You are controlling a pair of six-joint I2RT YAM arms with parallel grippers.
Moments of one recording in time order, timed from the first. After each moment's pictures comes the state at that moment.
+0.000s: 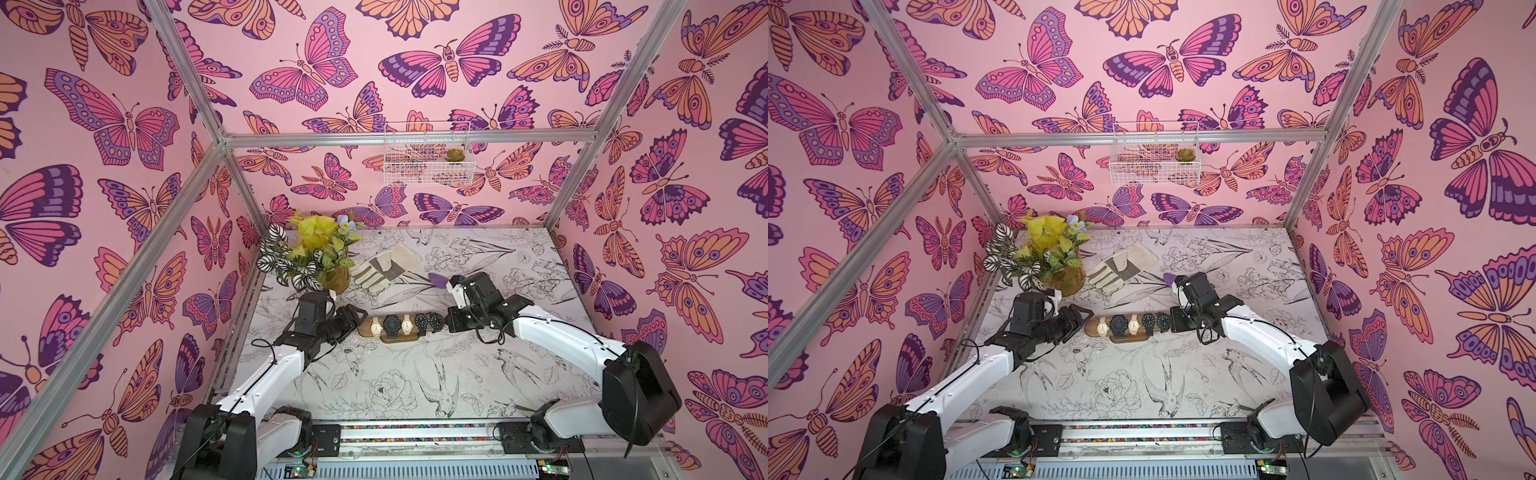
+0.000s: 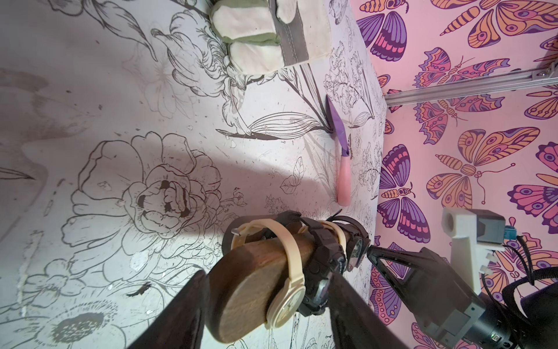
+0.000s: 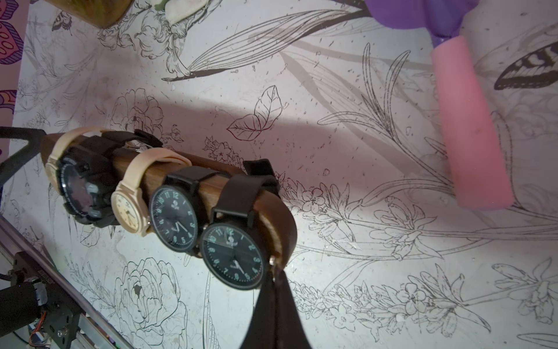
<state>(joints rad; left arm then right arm) -0.21 1.12 0.53 -0.12 0.47 -0.86 0.56 1.41 0.91 -0.48 -0.20 0.39</state>
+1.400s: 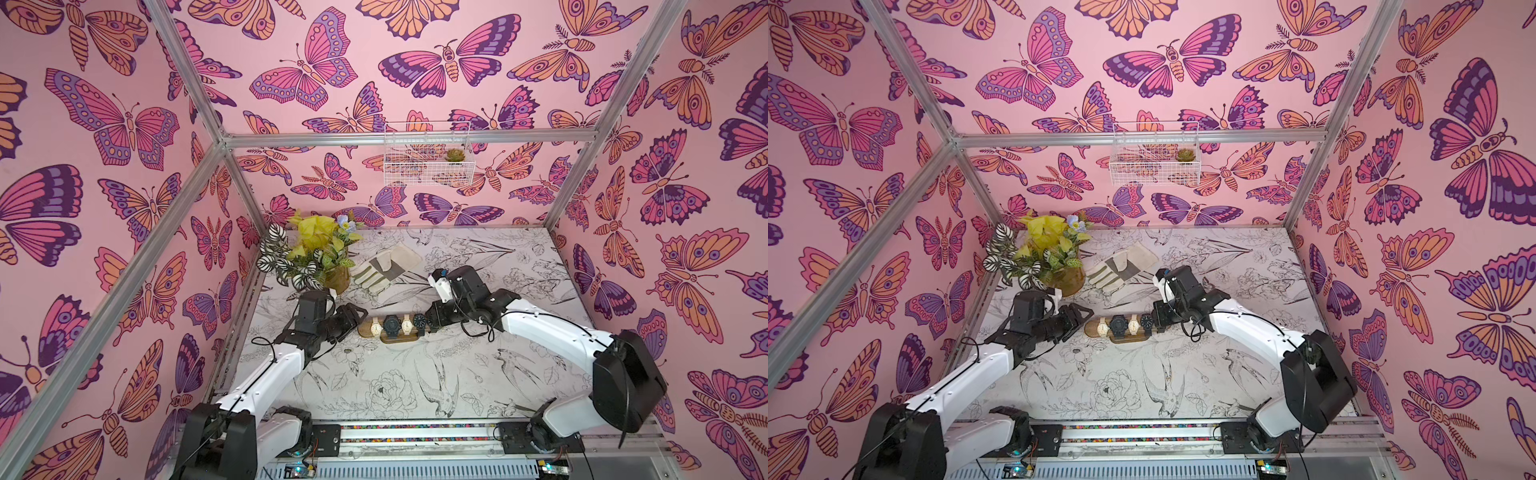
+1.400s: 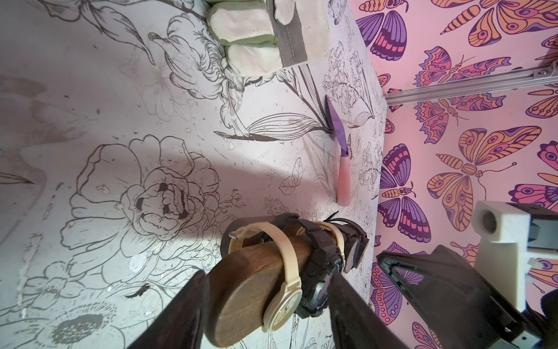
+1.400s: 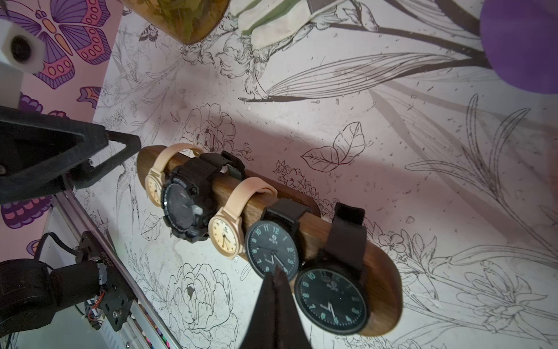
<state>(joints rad) -0.21 1.13 0.54 -0.14 0.47 -0.86 0.64 1.50 1.02 -0.42 -0.29 0.41</state>
